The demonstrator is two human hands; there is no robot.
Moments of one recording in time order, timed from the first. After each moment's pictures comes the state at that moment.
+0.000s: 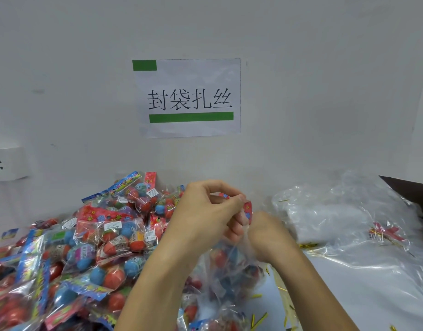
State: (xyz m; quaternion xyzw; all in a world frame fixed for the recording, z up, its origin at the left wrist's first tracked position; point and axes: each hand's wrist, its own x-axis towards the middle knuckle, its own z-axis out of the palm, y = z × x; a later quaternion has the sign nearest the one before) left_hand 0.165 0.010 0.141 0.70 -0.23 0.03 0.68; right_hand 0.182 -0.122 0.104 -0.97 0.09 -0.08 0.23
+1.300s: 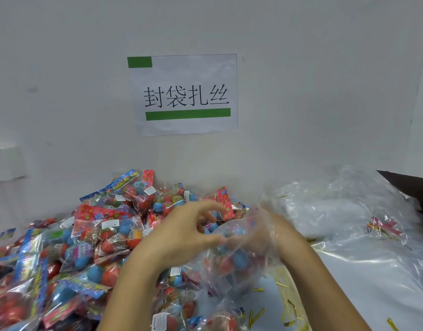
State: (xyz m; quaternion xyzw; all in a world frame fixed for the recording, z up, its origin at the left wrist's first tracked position) left_hand 0.196 0.047 0.115 0.91 -0.27 0.03 0.32; right_hand 0.218 -0.147 0.077 -0.93 0.12 -0.05 0.34
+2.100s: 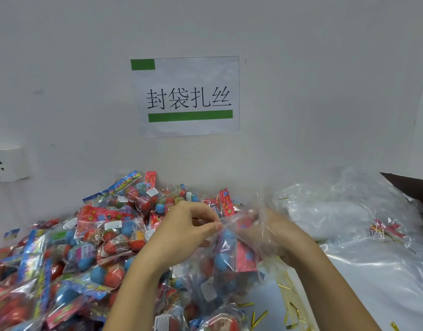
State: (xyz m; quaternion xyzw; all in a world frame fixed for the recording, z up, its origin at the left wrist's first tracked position) left_hand 0.209 0.046 0.103 0.83 -0.24 0.03 0.49; right_hand 0.184 -0.137 0.105 -0.91 0.05 -0.03 0.40
